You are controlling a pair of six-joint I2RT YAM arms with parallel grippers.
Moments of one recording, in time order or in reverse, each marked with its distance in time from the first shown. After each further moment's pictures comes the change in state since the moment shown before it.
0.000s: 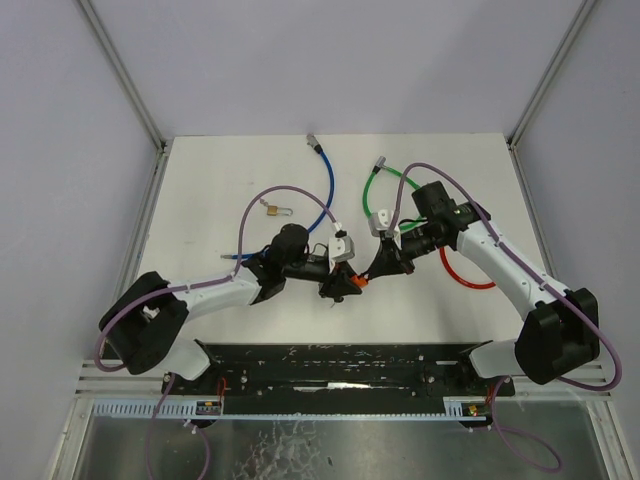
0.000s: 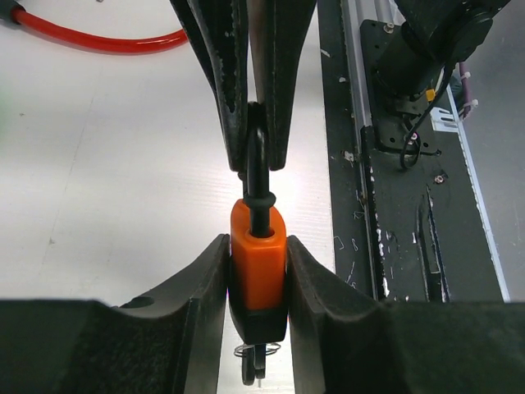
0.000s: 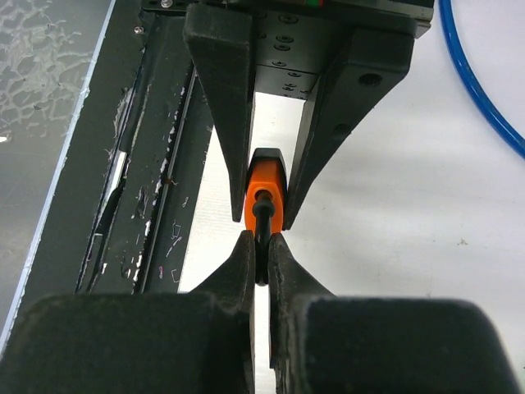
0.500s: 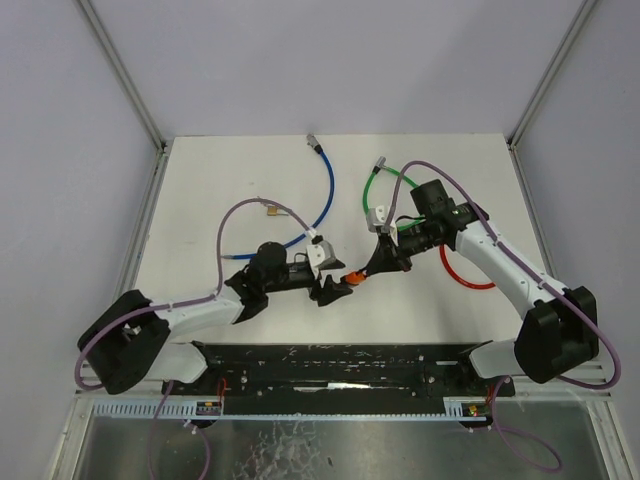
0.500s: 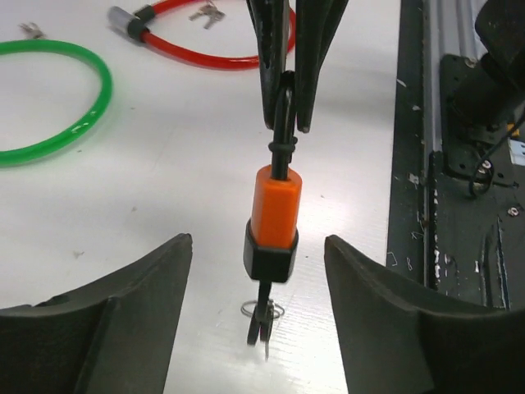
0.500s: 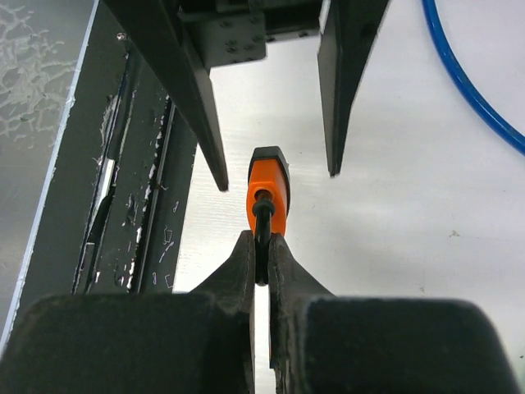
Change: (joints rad) left arm -0.003 -0.117 -0.180 0.198 -0.212 -0.026; right arm 0.007 0.003 -0.002 0.063 0.024 0.082
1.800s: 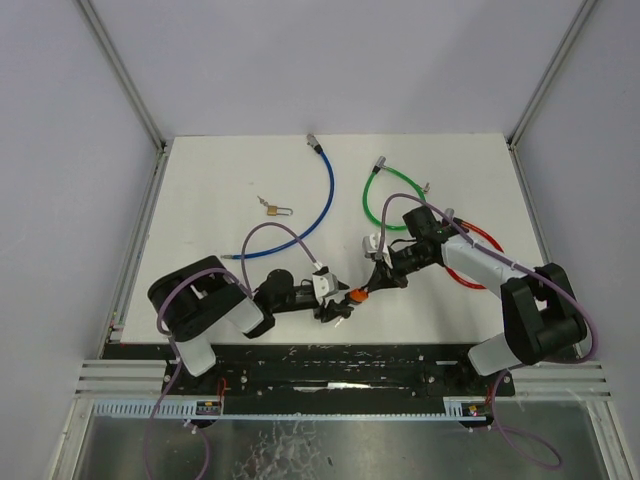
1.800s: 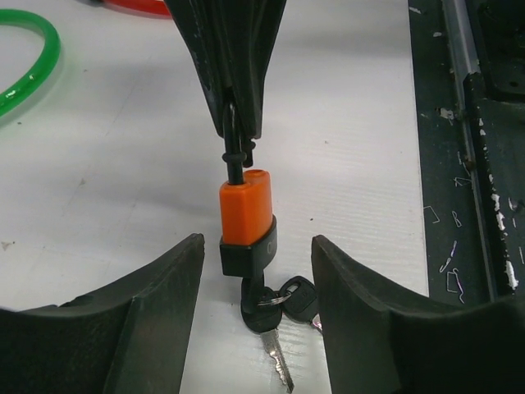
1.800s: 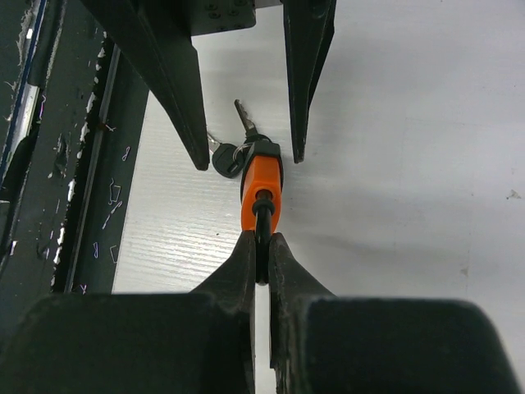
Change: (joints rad) left arm -0.058 0.403 -0.208 0.665 -0.066 0.082; right arm 0.000 0.095 -0.264 0.283 0.077 -0.092
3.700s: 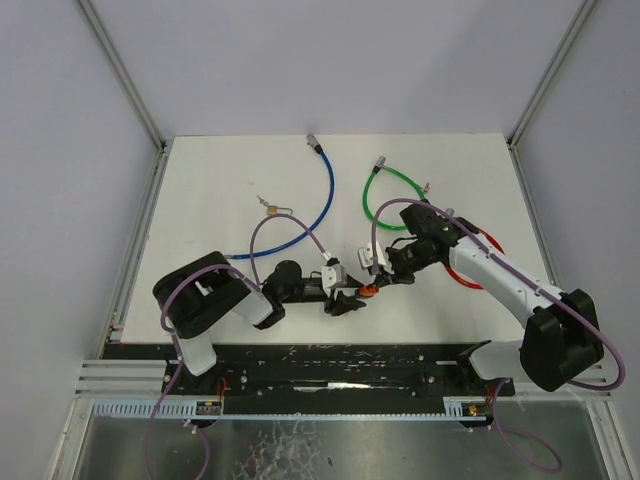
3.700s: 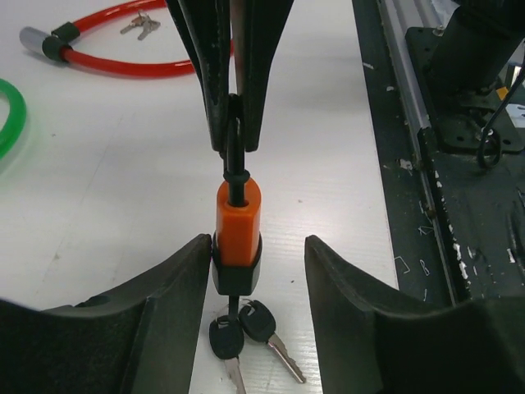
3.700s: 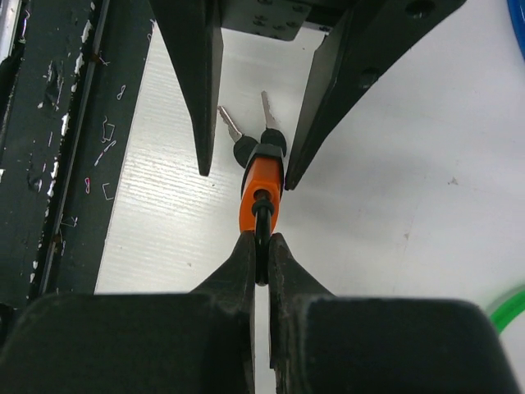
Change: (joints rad) left arm 0.000 0.053 0.124 -0.005 0.114 -0.078; right arm 0.090 -0.126 0.126 -0.249 0.224 -0.159
